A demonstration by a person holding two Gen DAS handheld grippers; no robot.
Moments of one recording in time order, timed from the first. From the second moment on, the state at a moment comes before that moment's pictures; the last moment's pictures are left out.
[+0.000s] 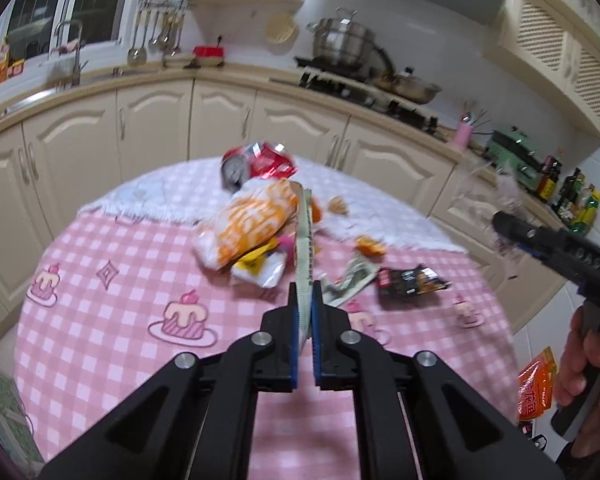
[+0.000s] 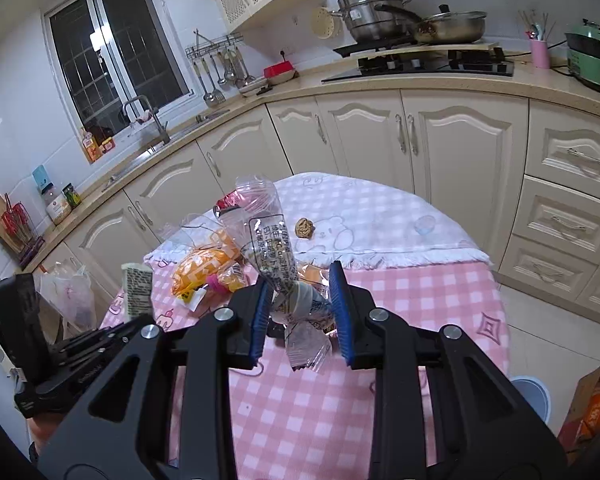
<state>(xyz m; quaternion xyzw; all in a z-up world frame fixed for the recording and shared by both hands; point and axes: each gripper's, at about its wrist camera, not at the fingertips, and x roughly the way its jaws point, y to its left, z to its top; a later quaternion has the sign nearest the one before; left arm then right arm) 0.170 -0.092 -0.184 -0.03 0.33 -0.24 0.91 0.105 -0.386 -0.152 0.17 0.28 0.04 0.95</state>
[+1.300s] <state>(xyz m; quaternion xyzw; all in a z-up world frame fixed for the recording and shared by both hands) 0.064 -0.533 -0.398 0.12 0.55 -0.47 0.68 -0.081 -0.709 -0.426 0.44 0.40 -0.24 0.77</state>
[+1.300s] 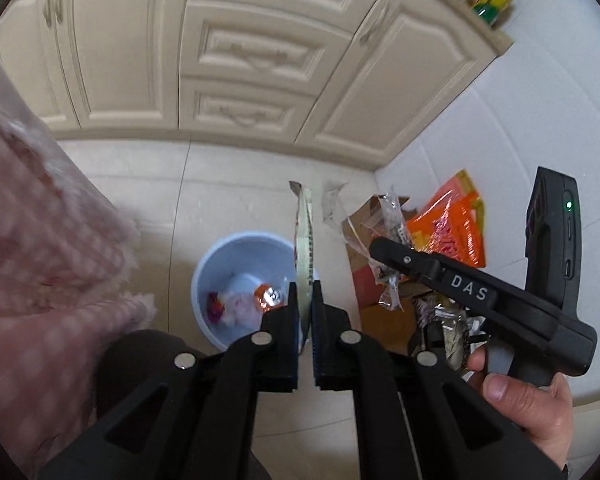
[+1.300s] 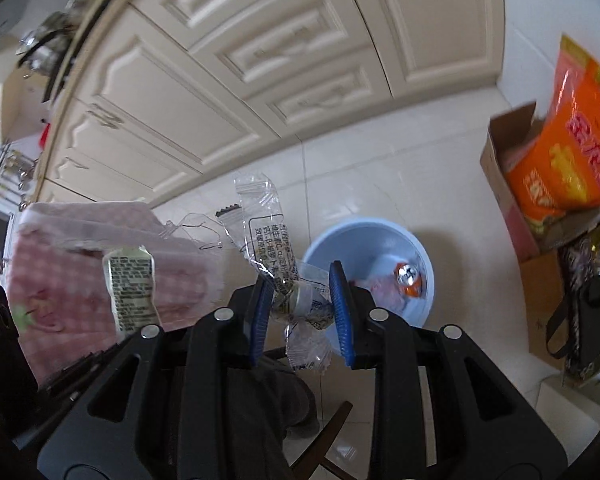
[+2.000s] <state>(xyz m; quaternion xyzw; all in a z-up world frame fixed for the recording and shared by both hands) 0.077 -0.543 -0.416 0.15 0.54 -0.40 0.72 -0.102 -0.731 -0.441 0.46 0.38 -0.31 0.74</state>
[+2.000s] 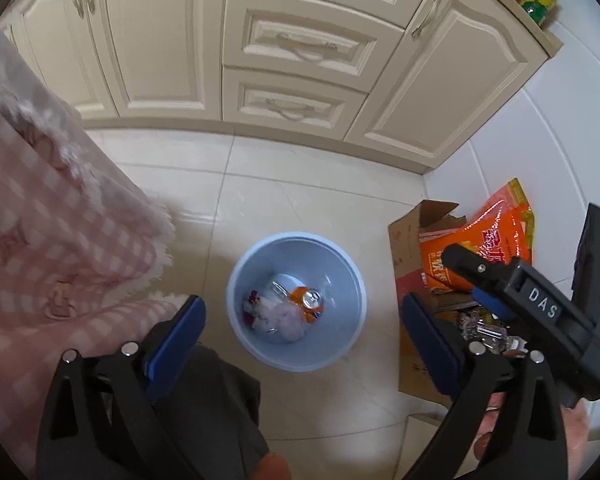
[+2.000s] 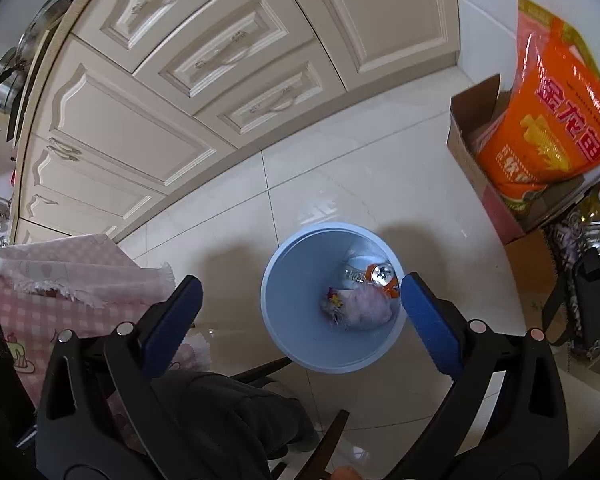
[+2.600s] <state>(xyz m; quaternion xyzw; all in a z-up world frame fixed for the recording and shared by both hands) 0.031 -0.497 -0.295 0.13 0.45 -0.46 0.75 -0.099 -0.693 -0.320 0.40 0.31 -0.30 0.81</state>
